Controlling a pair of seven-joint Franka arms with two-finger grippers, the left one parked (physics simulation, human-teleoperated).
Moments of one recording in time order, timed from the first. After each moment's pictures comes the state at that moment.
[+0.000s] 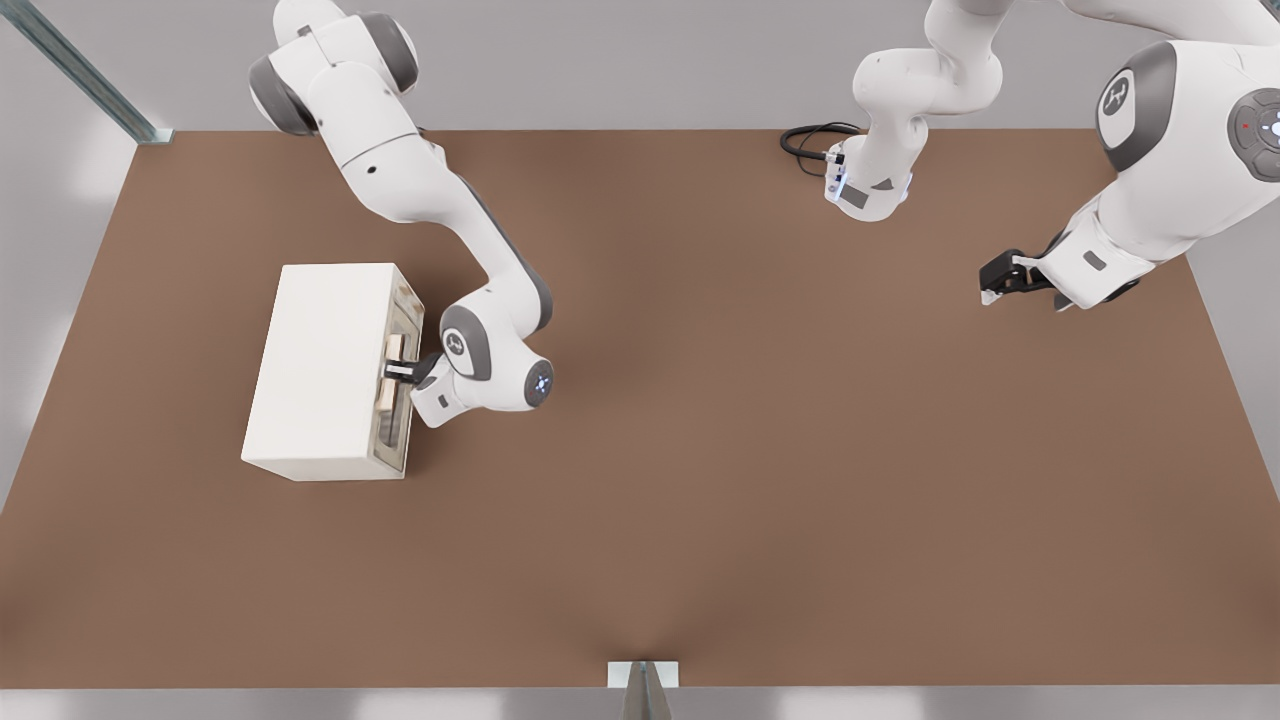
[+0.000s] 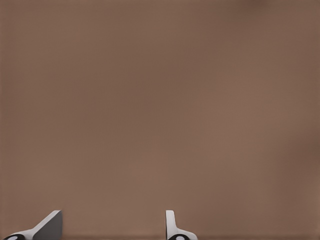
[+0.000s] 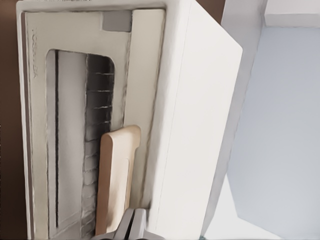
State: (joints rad) arm 0.49 0.57 0.05 -1.62 -0.69 1.32 0.70
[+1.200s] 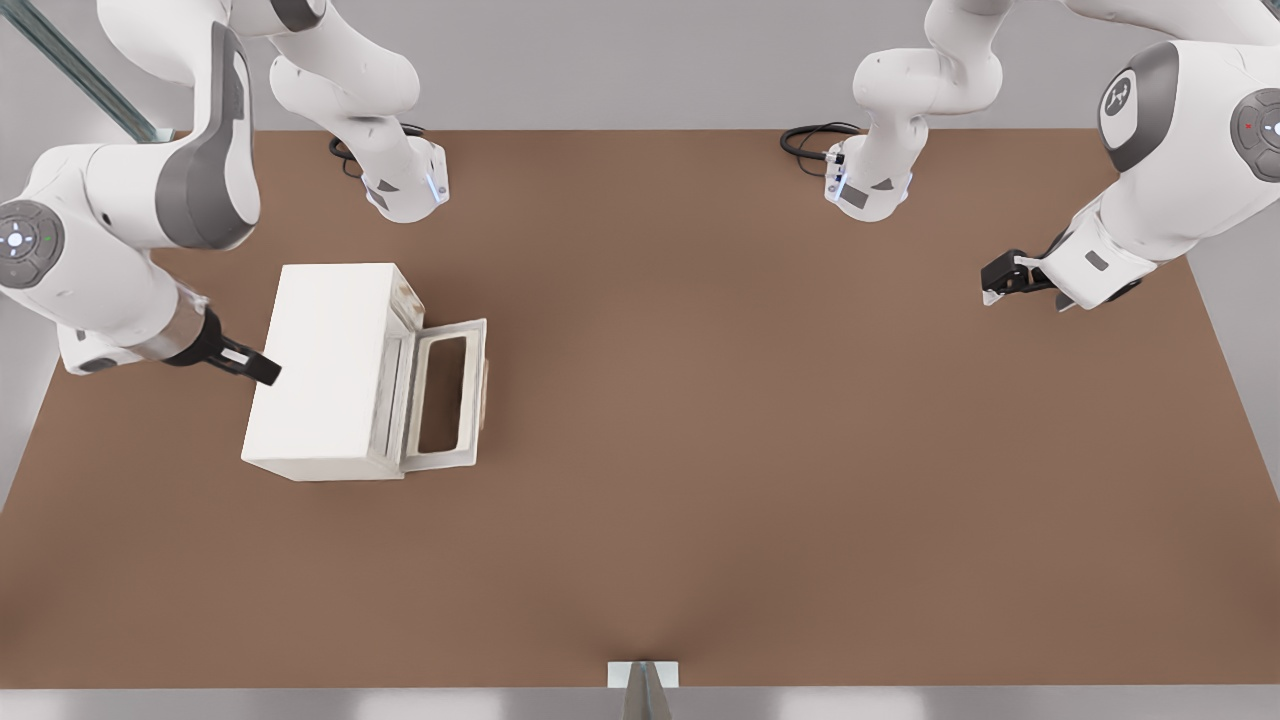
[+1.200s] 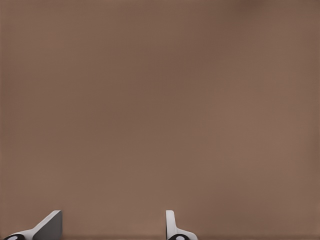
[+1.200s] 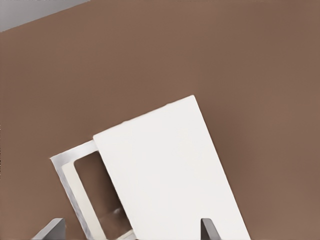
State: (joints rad) arm 0.00 0.19 0.06 -1.38 -0.06 1.52 0.41
